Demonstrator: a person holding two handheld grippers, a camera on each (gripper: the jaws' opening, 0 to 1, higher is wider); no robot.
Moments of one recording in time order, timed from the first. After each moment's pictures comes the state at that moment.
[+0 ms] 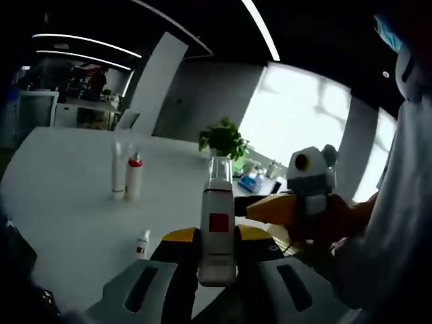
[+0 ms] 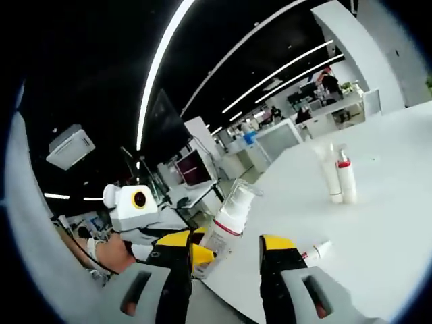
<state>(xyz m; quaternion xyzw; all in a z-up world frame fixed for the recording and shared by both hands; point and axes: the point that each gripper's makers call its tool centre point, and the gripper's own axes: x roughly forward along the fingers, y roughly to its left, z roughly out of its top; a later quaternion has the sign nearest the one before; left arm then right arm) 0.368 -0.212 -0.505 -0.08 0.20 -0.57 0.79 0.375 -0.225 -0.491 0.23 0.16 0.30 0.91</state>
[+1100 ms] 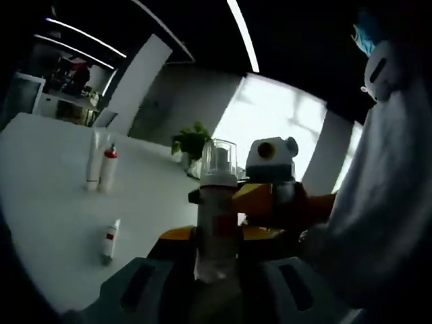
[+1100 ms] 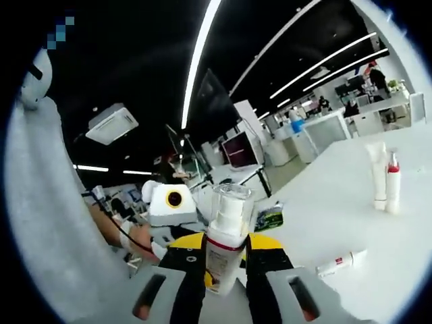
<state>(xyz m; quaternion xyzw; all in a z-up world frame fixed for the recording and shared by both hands) 0.327 -0.200 -0.507 -0.16 0.19 -0.64 0.72 0.344 -0.180 -0.482 0.17 0.15 0.48 0.85</state>
